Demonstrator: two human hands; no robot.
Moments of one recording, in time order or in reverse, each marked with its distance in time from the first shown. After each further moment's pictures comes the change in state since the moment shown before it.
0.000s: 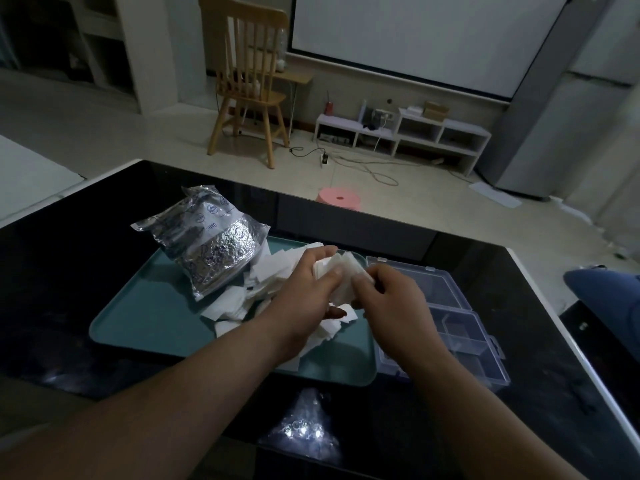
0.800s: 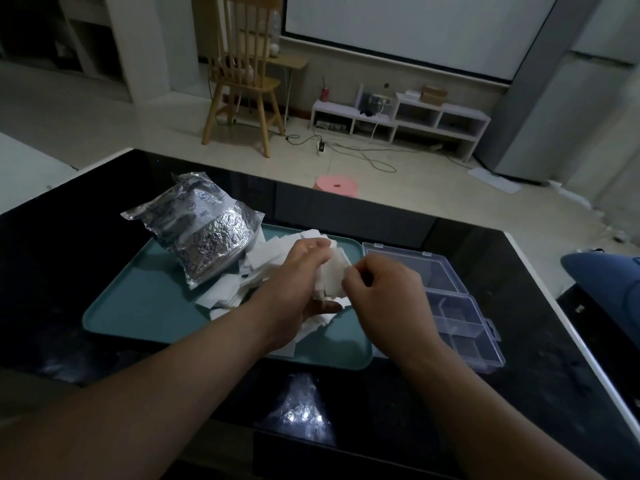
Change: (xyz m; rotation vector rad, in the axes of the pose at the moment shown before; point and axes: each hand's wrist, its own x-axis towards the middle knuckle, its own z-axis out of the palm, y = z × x) left_hand -0.009 0.009 -0.002 -0.114 -0.047 -0.137; right_hand -0.010 0.001 0.001 -0.243 0.072 -0.137
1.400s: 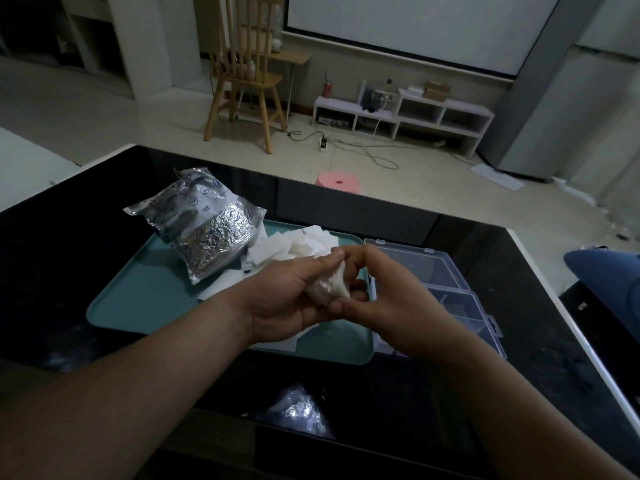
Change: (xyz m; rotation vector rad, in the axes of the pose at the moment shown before) left_hand -0.007 0.008 -0.014 -0.172 -0.312 -0.240; right_hand -0.001 0.006 -0.027 0.279 -0.405 -0.188
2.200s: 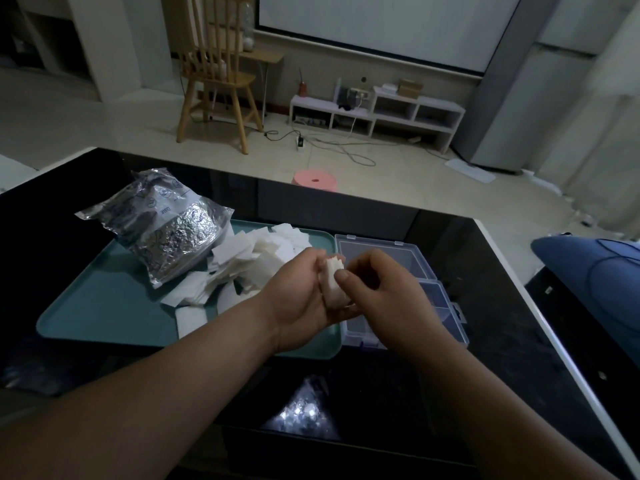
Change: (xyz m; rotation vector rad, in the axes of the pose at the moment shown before) left_hand 0.039 -0.026 0.045 -0.158 -0.005 -0.041; right_hand -0.022 0.030 -0.011 -0.066 0.300 0.207
